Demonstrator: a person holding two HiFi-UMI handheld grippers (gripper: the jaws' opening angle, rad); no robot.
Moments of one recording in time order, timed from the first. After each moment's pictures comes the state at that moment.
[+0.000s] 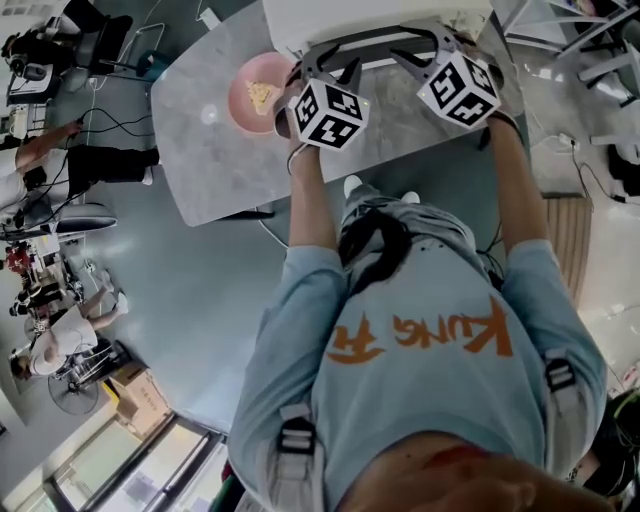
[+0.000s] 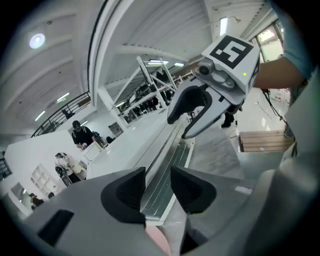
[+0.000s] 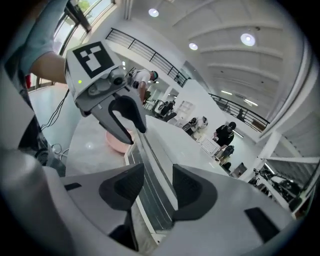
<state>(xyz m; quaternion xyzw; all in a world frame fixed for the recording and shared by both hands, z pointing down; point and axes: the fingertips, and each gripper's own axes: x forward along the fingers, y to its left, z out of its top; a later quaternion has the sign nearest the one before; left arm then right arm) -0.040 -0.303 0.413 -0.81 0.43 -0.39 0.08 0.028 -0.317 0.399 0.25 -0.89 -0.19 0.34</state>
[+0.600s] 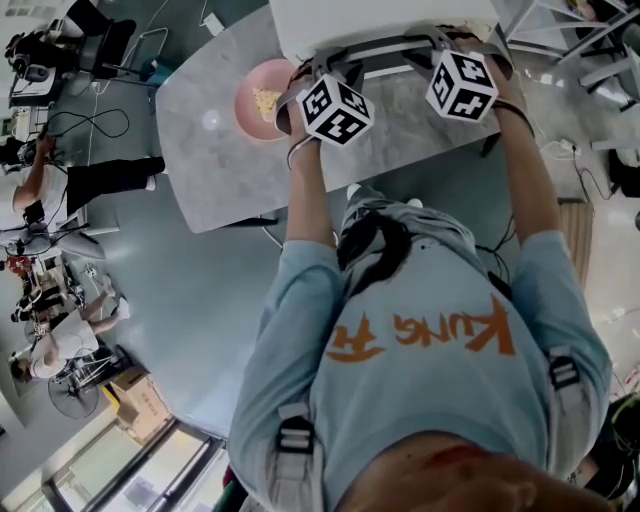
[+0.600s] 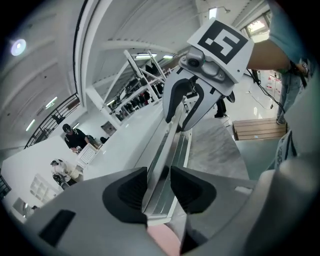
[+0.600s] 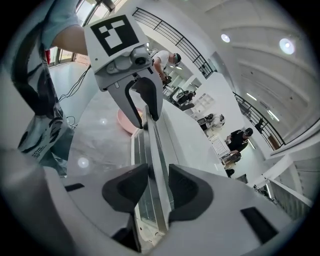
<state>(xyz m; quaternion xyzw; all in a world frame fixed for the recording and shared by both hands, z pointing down) -0.051 -0.319 0.431 -0.80 0.38 -0.45 0.10 0.026 -0.333 0.428 0.17 -0.83 -0.26 0.46</state>
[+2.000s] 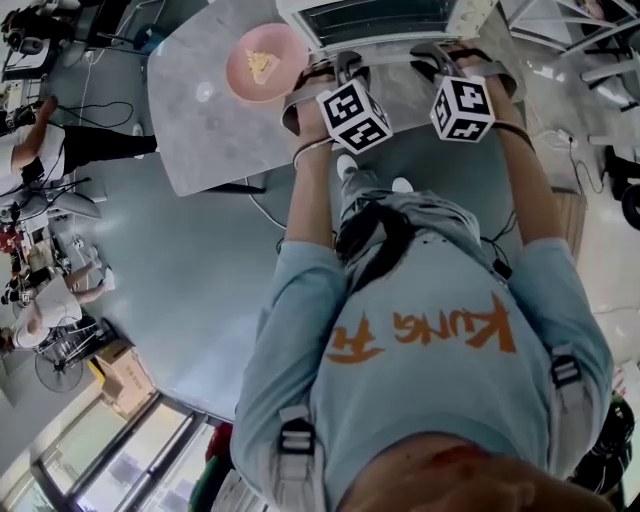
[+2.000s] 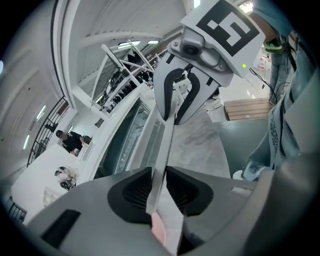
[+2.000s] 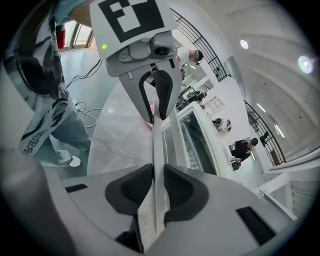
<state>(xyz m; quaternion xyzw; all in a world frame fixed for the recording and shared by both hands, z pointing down) -0.026 -0.233 0.476 -0.76 0.34 -0.54 0.12 0.046 -0.246 0.472 0.14 -0.80 -0.32 0.49</state>
